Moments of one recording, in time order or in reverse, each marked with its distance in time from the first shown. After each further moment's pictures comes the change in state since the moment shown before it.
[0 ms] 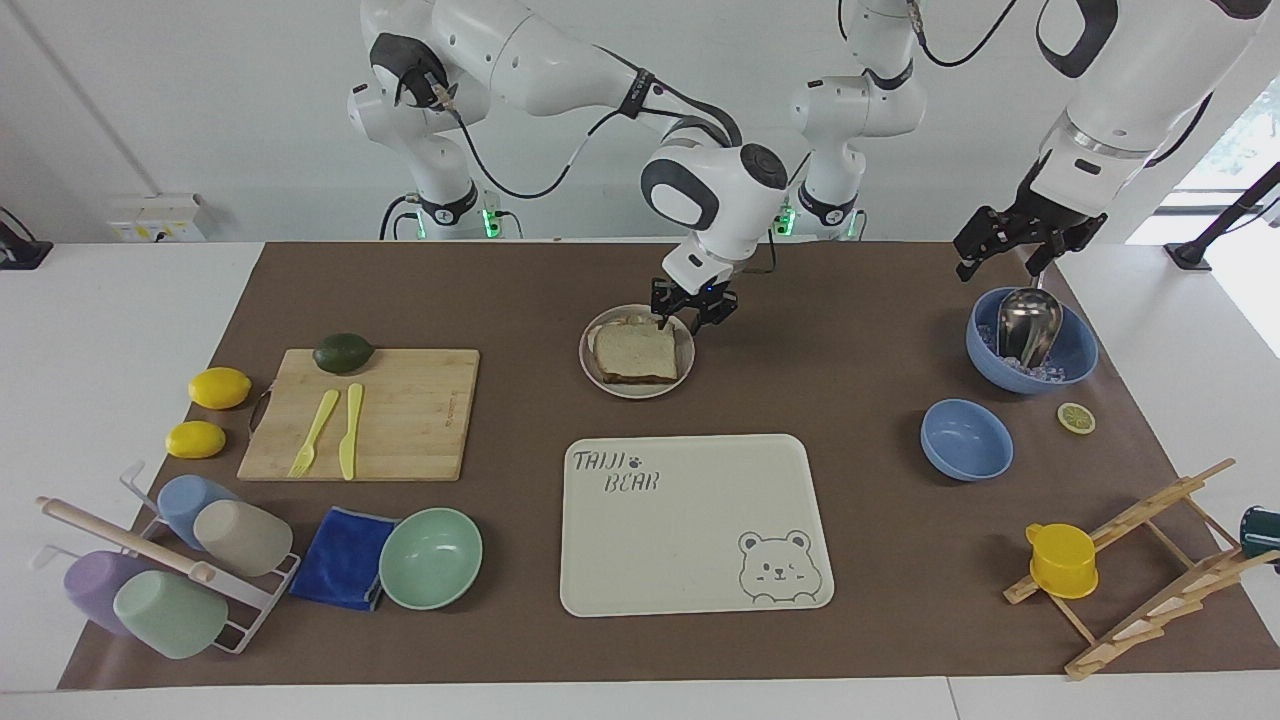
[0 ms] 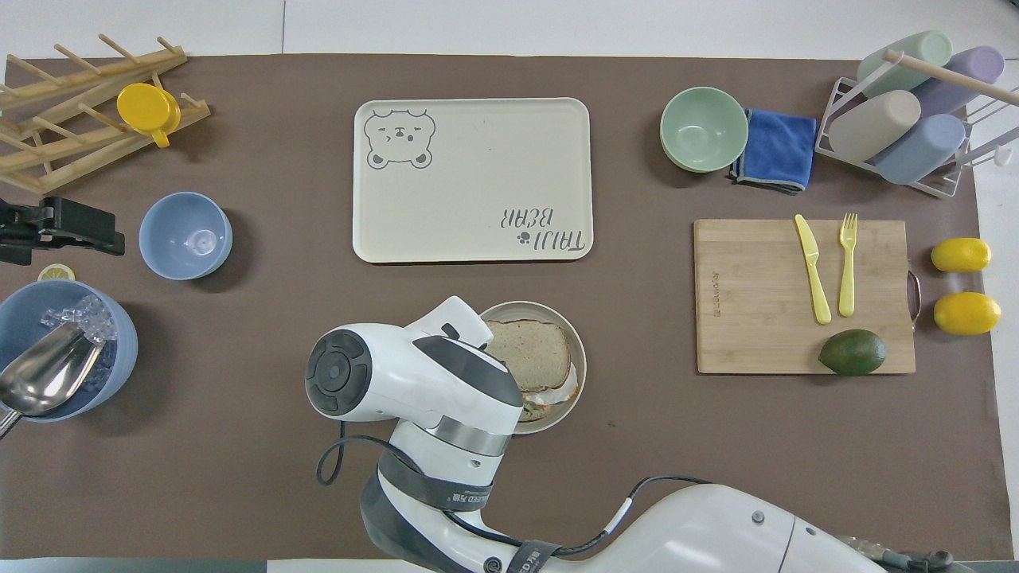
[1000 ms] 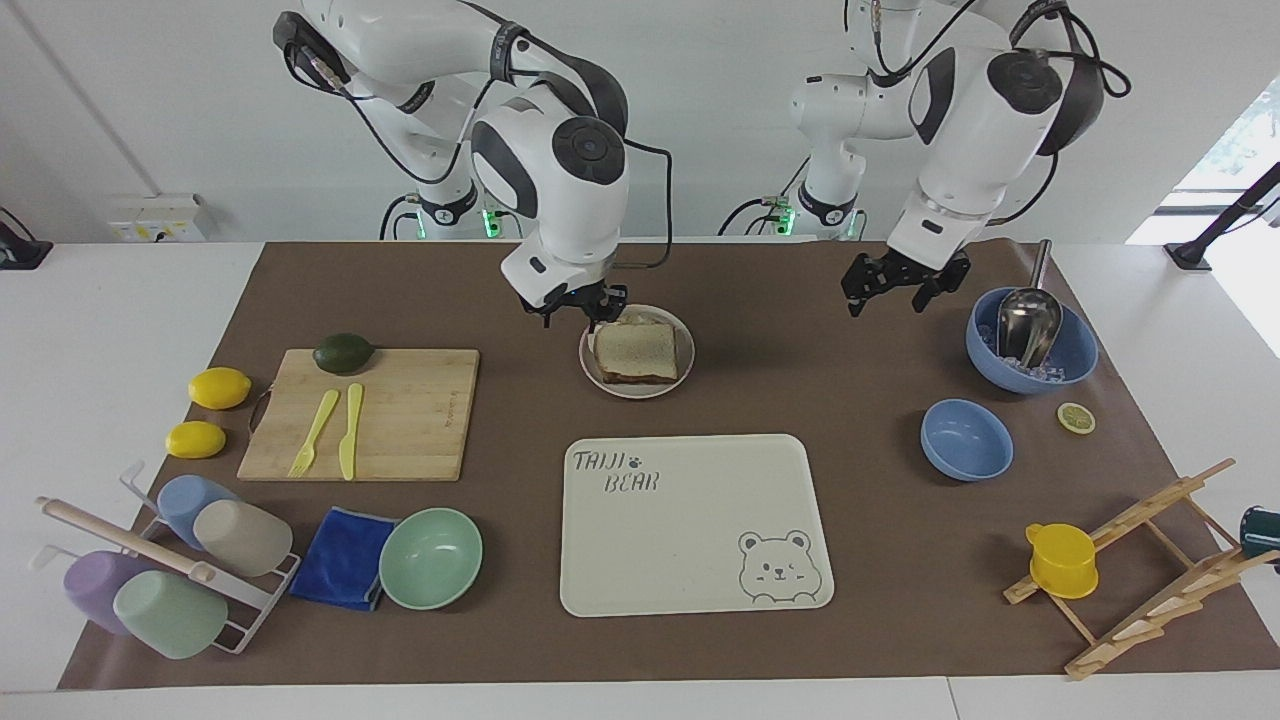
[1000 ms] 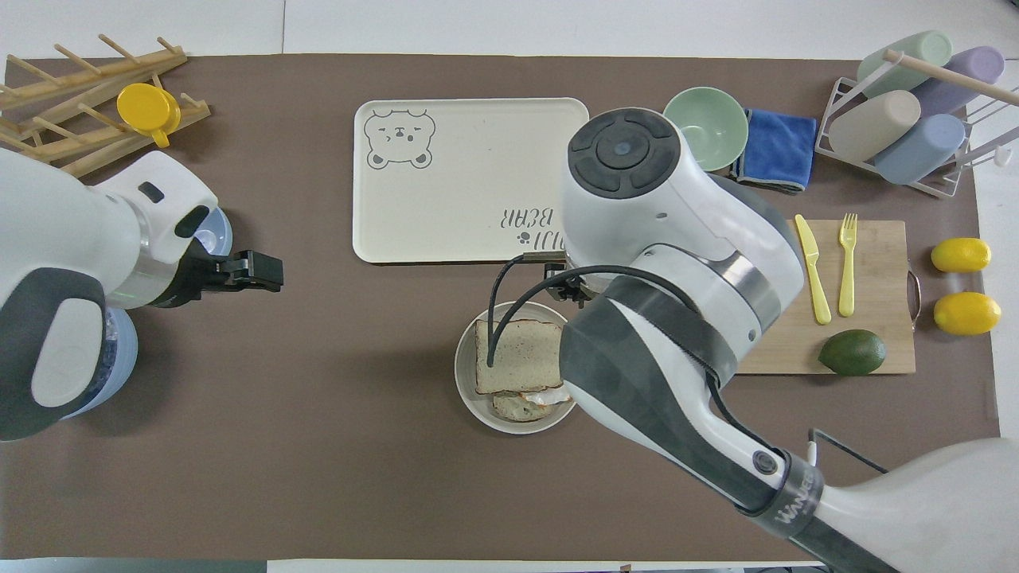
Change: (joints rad) left arm -0.193 -0.073 -0.031 -0.363 -0.060 0.291 -0.188; right arm -0.684 -0.072 0.408 0.031 0.054 -0.222 -0.351
